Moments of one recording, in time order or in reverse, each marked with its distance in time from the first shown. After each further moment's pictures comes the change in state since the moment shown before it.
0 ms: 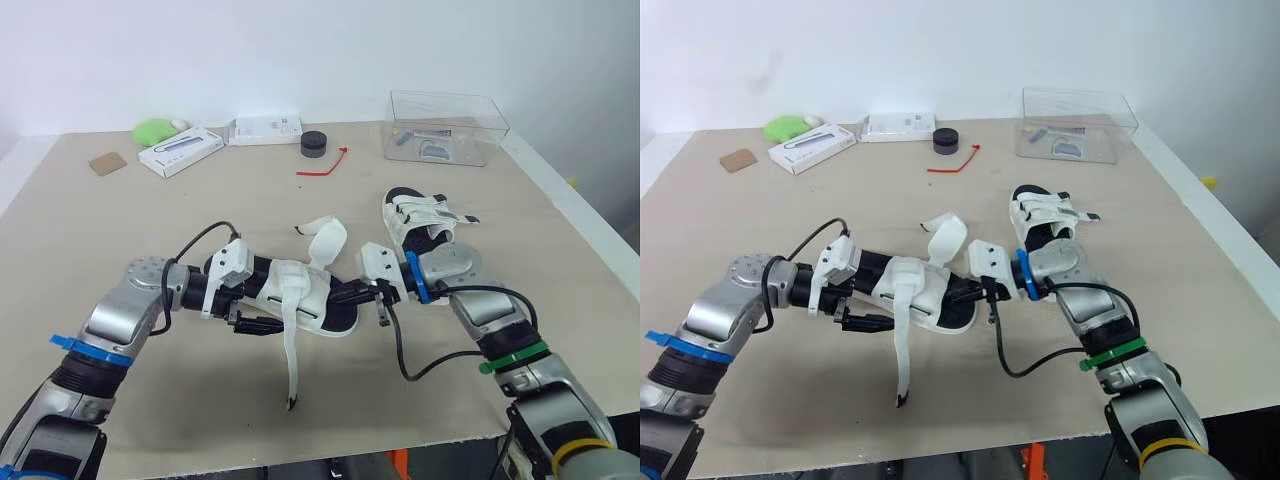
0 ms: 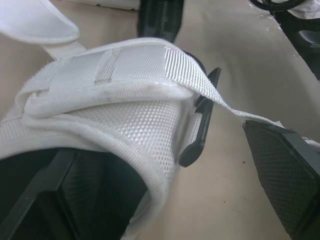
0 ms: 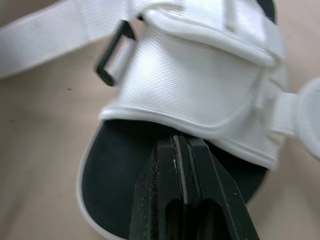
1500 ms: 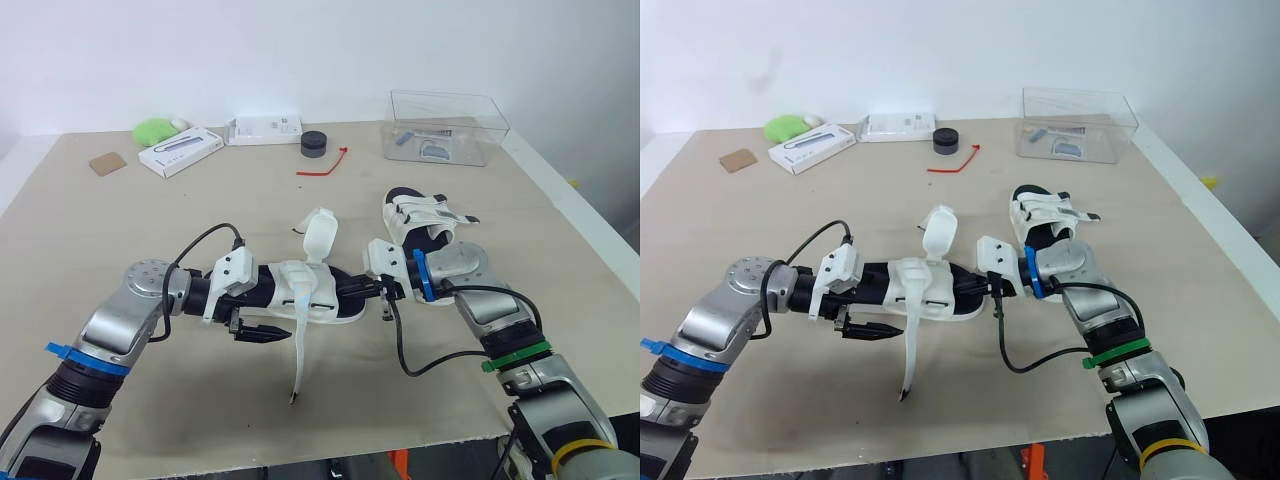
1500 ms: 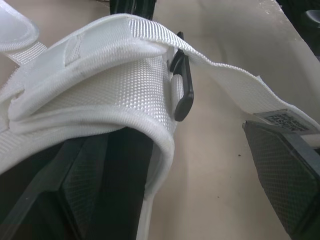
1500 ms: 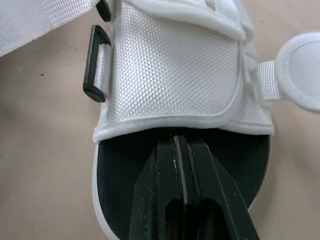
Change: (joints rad) left arm 0.043 0.015 -0.008 -0.092 0.040 -0.005 0.032; right arm 0.028 0.004 -0.032 0.008 -0.017 0.012 -0.047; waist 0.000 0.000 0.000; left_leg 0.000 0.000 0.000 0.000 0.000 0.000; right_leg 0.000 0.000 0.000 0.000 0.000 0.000
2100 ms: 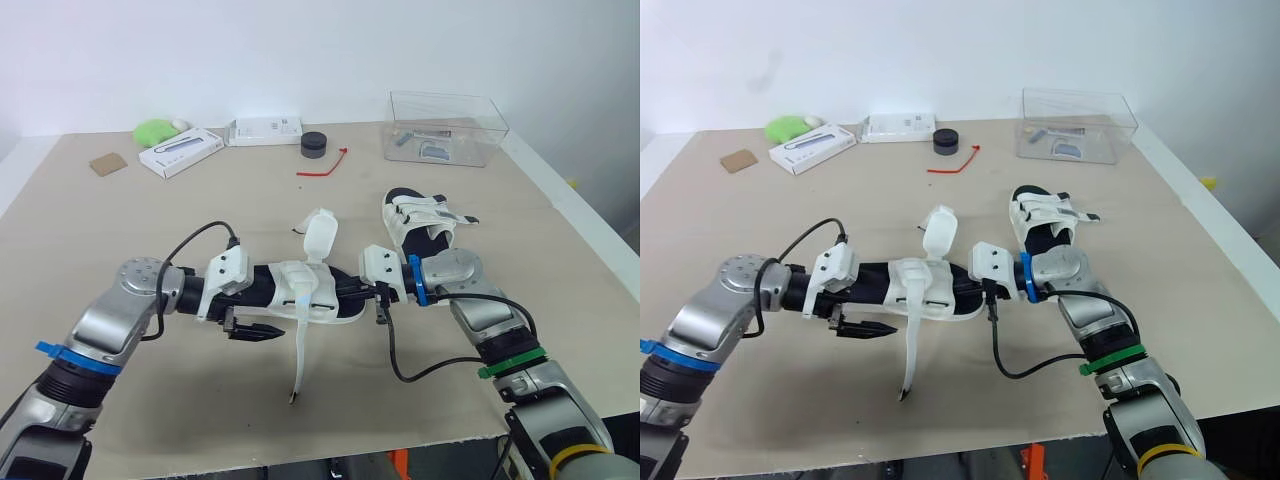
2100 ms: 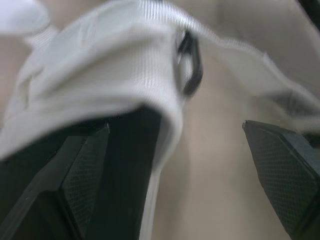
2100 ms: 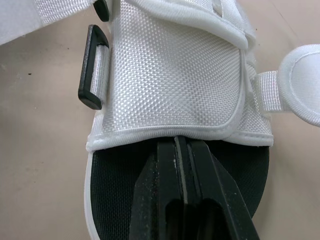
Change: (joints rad) left arm 0.000 0.087 0.007 -0.010 0.011 0.010 -0.007; right arm 0.020 0.011 0.008 0.015 -0.030 -0.099 -0.032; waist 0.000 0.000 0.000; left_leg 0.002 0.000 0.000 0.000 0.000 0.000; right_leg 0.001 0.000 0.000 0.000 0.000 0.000
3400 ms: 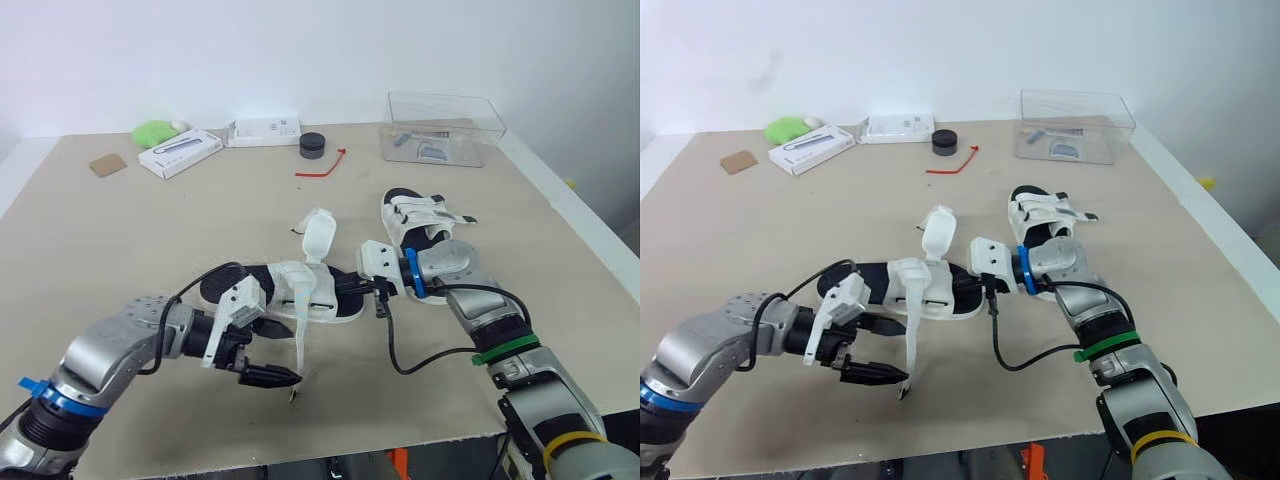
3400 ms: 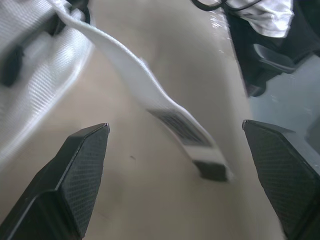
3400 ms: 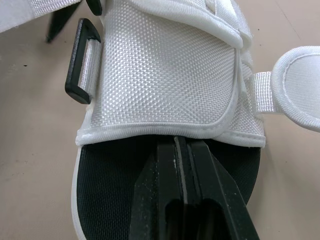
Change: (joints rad) left arm 0.127 -0.045 -0.014 -0.284 -0.278 0.417 0.216; right arm -0.069 0.021 0.012 0.106 -0.021 -0.064 0.033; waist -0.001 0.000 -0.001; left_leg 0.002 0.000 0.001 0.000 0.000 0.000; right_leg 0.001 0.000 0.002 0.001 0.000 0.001
